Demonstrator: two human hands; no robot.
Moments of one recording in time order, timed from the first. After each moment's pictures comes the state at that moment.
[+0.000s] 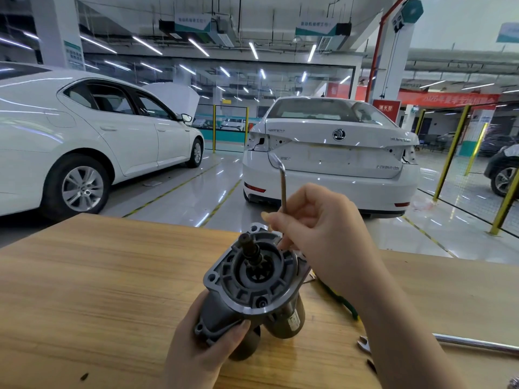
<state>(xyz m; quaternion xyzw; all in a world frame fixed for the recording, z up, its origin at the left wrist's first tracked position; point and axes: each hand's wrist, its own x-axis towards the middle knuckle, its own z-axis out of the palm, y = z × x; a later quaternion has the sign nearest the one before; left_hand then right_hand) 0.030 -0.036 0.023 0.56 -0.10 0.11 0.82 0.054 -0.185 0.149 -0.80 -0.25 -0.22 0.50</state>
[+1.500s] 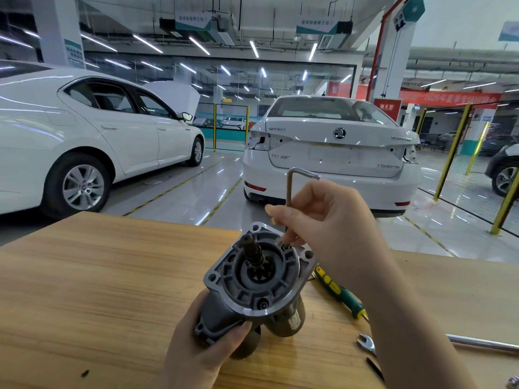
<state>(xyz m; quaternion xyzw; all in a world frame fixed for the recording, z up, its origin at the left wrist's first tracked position) 0.032 -0.033 0.014 0.56 -0.10 0.11 0.82 0.049 -0.188 0.153 -0.79 -0.23 -0.21 0.53</state>
